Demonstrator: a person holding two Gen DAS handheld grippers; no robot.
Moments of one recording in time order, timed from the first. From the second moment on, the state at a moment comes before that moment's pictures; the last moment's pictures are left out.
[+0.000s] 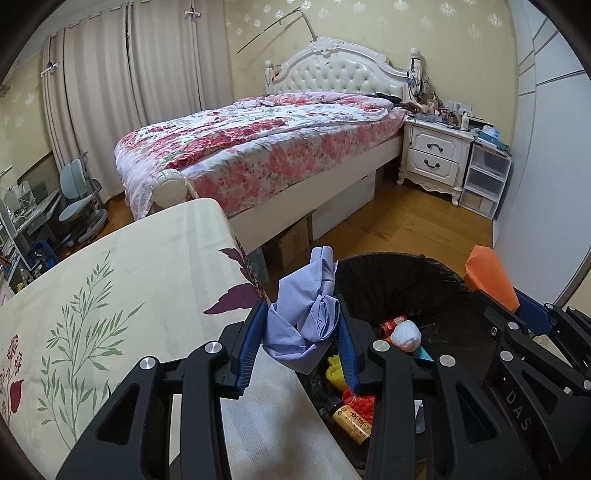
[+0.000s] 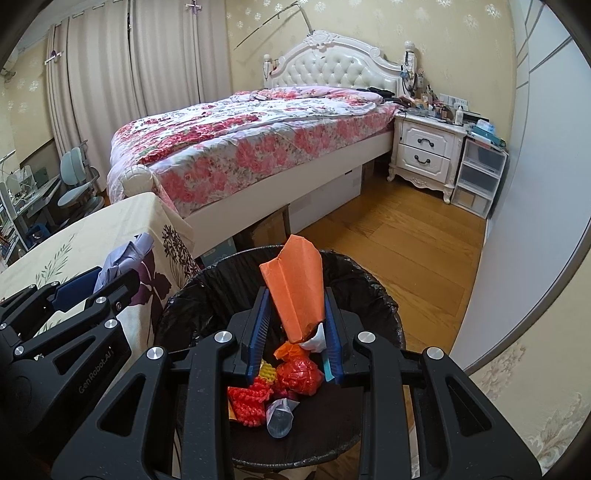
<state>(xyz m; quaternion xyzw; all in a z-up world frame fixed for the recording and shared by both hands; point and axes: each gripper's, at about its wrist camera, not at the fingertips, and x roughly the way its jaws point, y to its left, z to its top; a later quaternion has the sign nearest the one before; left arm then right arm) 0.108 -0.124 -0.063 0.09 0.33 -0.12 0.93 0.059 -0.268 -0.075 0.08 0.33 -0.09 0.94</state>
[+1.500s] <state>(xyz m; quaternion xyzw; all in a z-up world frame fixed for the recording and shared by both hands) 0.051 -0.045 -0.036 0.06 0.31 -0.07 0.95 -0.007 -0.232 -0.048 0.07 0.31 -0.14 0.94</state>
